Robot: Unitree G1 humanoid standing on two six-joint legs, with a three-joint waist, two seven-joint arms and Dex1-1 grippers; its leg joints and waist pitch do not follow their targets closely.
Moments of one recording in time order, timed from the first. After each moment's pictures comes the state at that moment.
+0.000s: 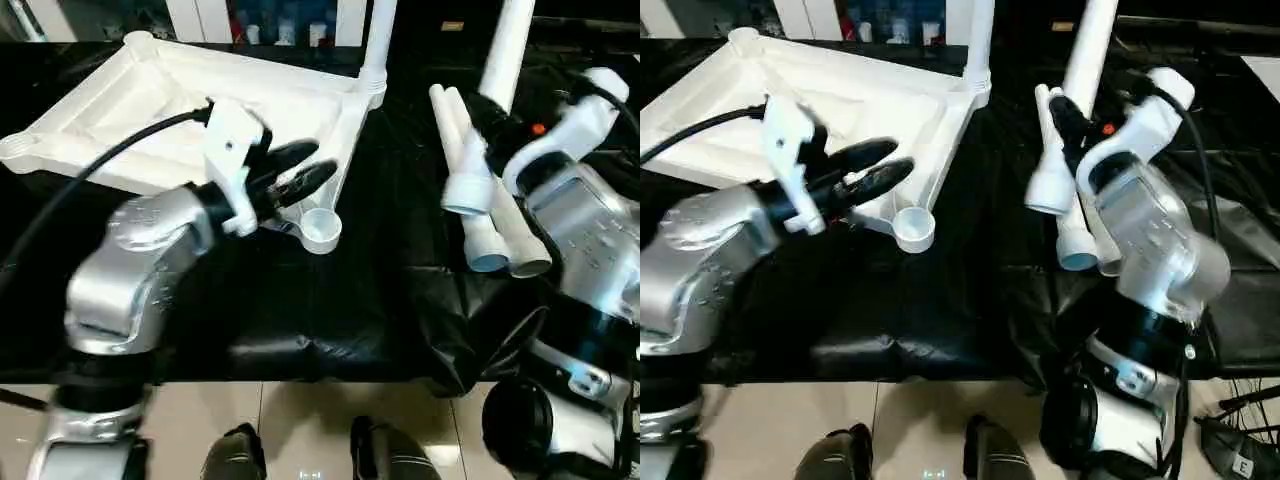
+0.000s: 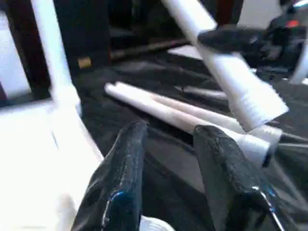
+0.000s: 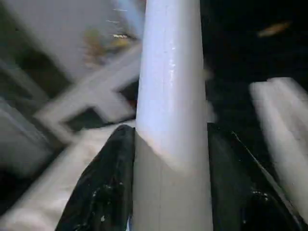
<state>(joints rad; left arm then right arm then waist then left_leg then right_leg) -0.62 0.25 0.05 -0.20 -0.42 0.74 -0.61 -0.74 -0.07 -0.59 -0.10 0.53 0.92 0.30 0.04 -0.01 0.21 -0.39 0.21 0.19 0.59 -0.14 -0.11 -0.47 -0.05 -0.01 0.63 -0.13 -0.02</state>
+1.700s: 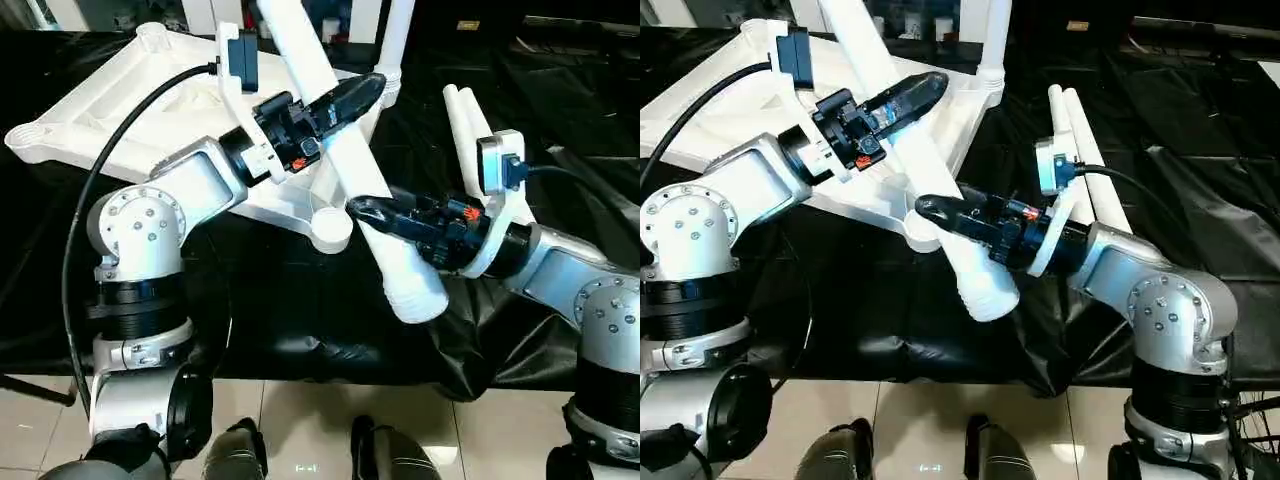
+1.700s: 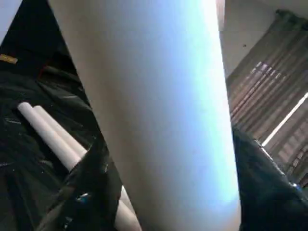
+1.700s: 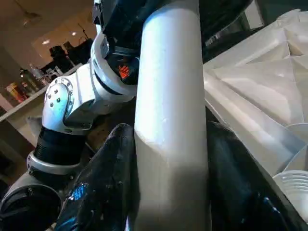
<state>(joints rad) -0.84 0.12 0.28 0.00 -0.84 0.98 -0.49 -0.51 -0.29 -0.21 -0.27 0.83 1.08 0.75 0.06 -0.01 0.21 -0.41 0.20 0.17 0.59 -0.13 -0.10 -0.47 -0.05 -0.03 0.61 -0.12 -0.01</state>
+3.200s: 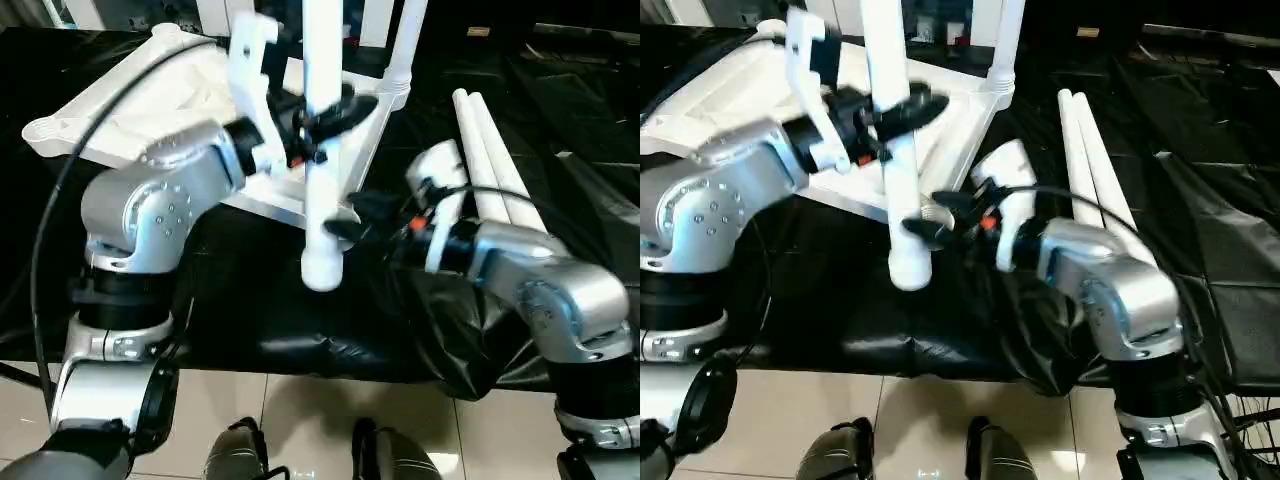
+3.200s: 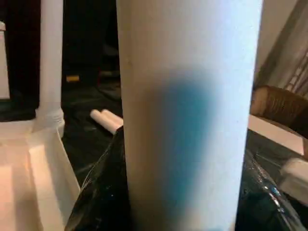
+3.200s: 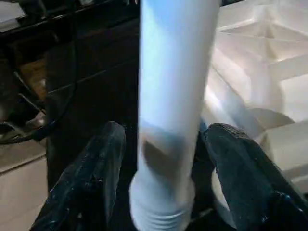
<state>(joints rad) -0.87 0.27 0.04 -0.02 -0.59 0.81 -0.50 -0.54 -0.36 0.11 -0.16 0.50 0.75 0.73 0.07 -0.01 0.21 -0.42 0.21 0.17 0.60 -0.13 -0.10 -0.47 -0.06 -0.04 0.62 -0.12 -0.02</state>
